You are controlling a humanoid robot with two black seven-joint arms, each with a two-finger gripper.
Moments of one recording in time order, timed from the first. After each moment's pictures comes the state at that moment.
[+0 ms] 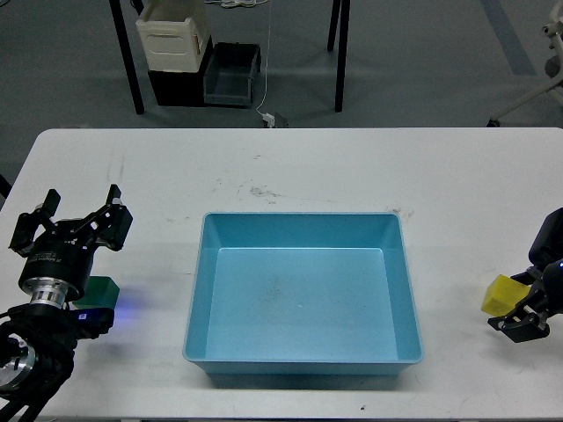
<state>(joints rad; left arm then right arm) 0.10 0.38 -1.14 -1.64 -0.69 -0.29 -0.38 0.96 -0.91 0.01 1.35 -2.18 0.45 0.49</state>
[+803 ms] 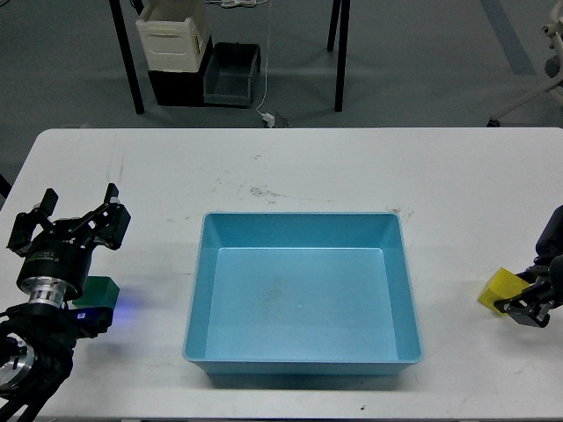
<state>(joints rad) 0.10 0.38 -1.15 -1.64 -0.69 -0.29 -0.40 0.97 -0.91 0.04 1.30 -2.18 0.39 0.49</state>
